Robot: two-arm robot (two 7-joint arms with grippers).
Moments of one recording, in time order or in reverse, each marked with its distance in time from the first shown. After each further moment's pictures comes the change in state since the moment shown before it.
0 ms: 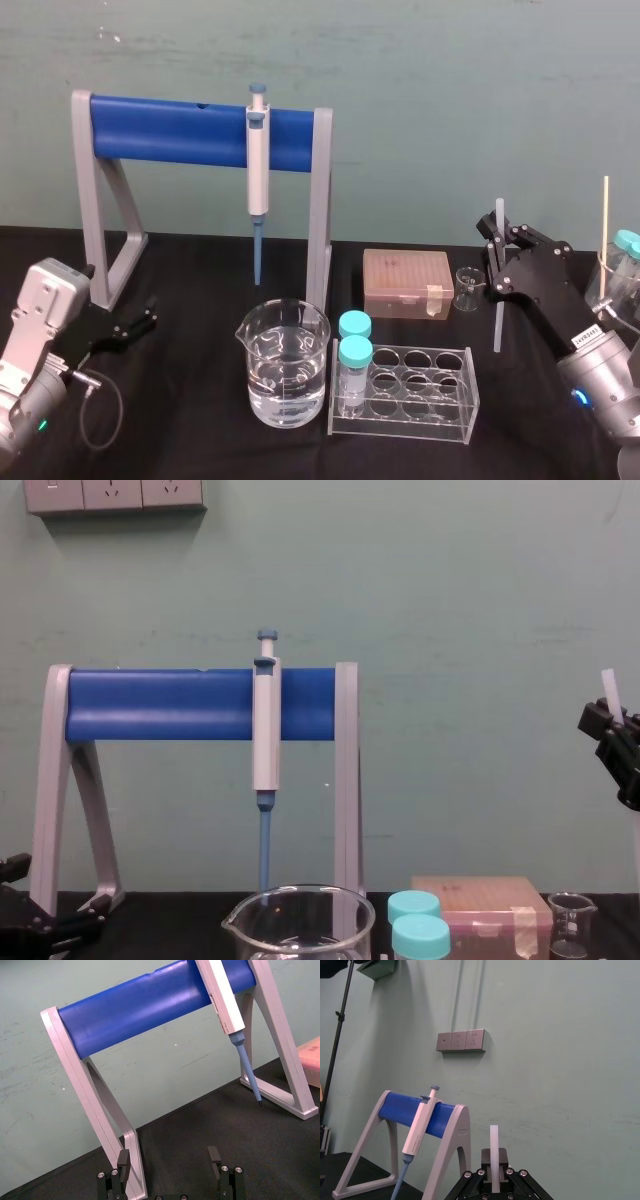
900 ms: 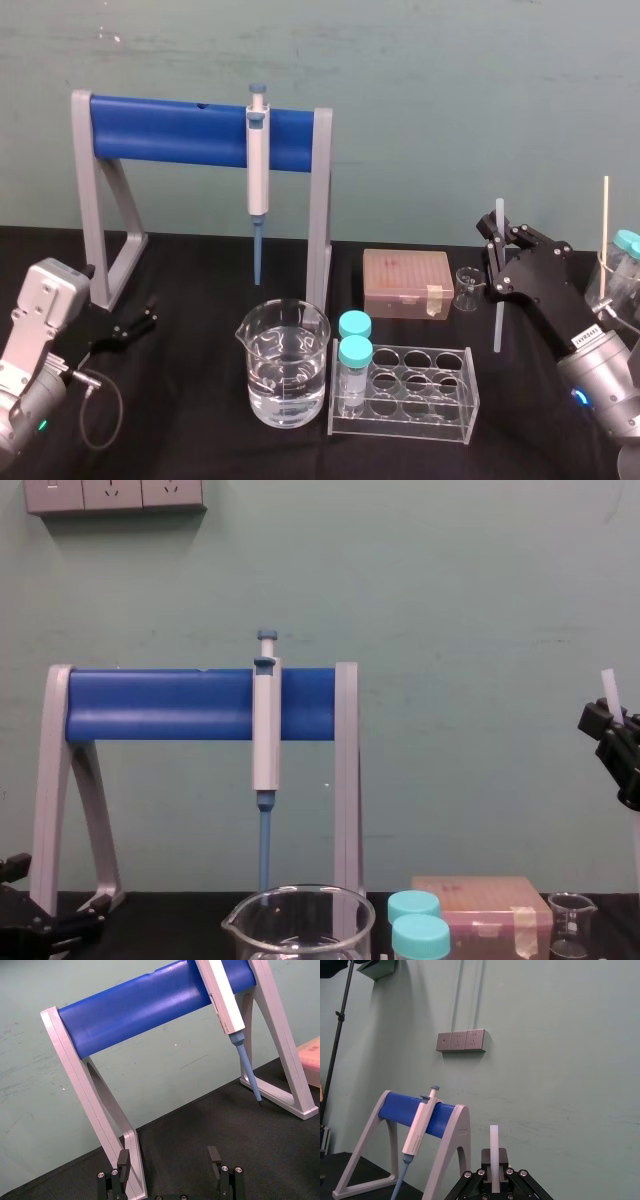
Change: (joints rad) left arm 0.000 0.000 0.000 0.000 0.000 0.000 0.000; right arm 0.000 0.000 0.000 0.000 0.000 0.000 0.000
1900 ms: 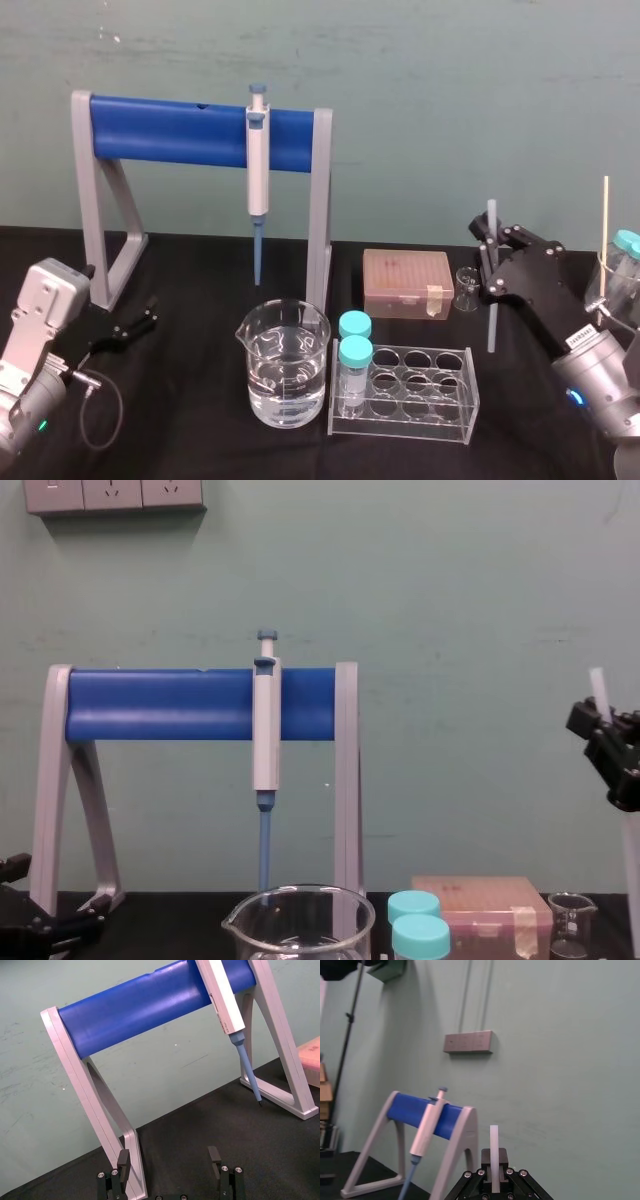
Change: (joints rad) left arm 0.000 0.000 0.000 0.000 0.000 0.000 0.000; right arm 0.003 -0.005 -0.001 0.000 -0.004 -0.001 0.021
